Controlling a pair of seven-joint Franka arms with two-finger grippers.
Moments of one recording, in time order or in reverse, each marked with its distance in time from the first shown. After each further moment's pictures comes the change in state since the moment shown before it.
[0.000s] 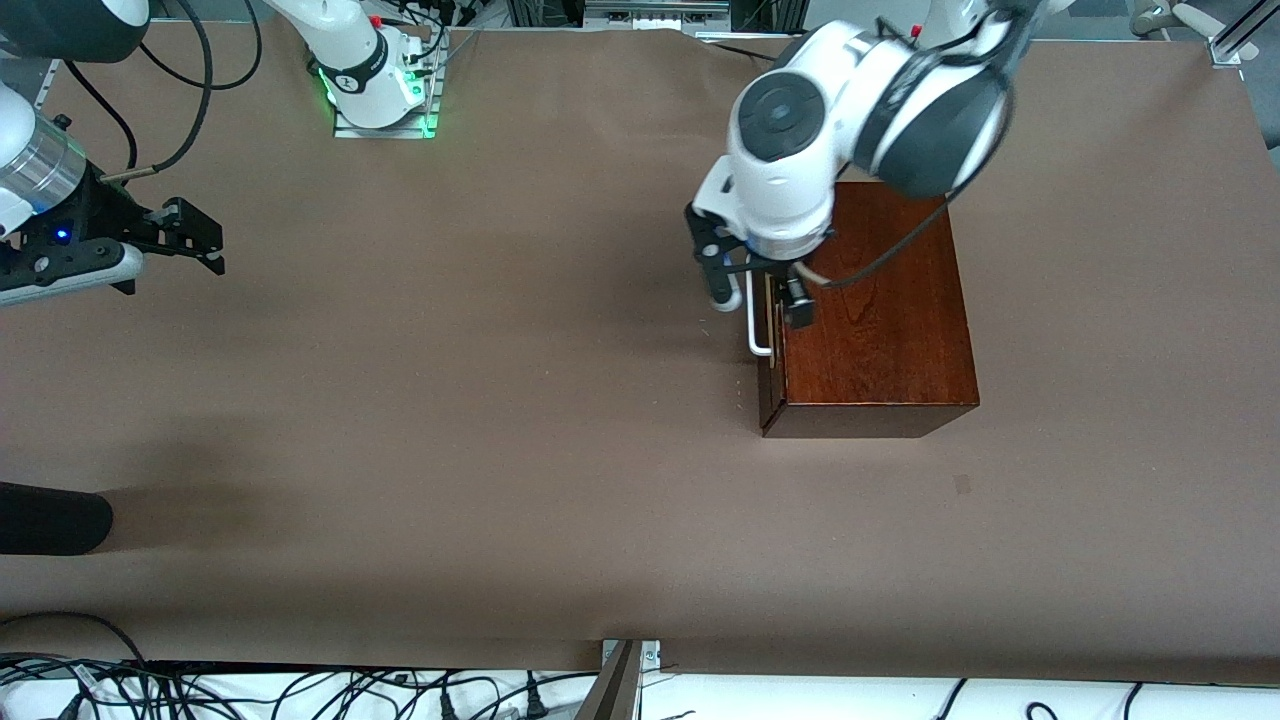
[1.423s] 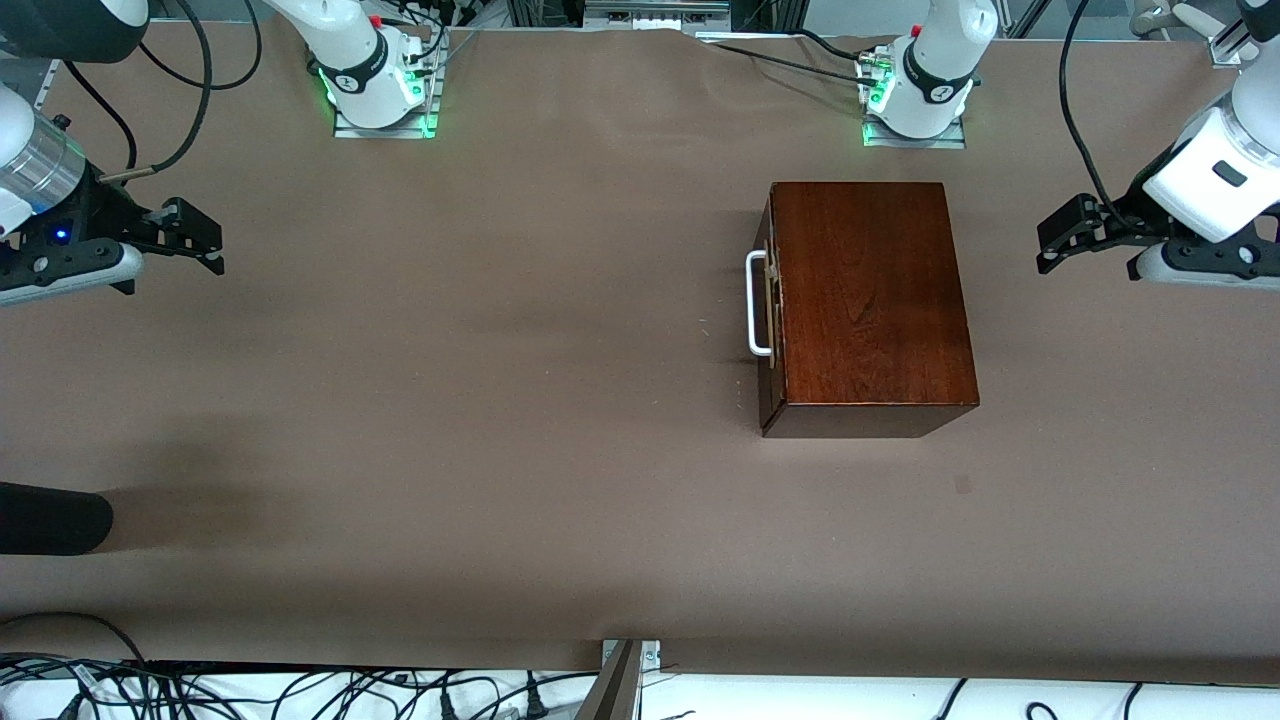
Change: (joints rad) left arm 0.437 -0.319 0.062 -0.148 -0.128 -0.005 -0.604; right arm 0.000 0.000 -0.001 0.000 0.000 0.000 0.000
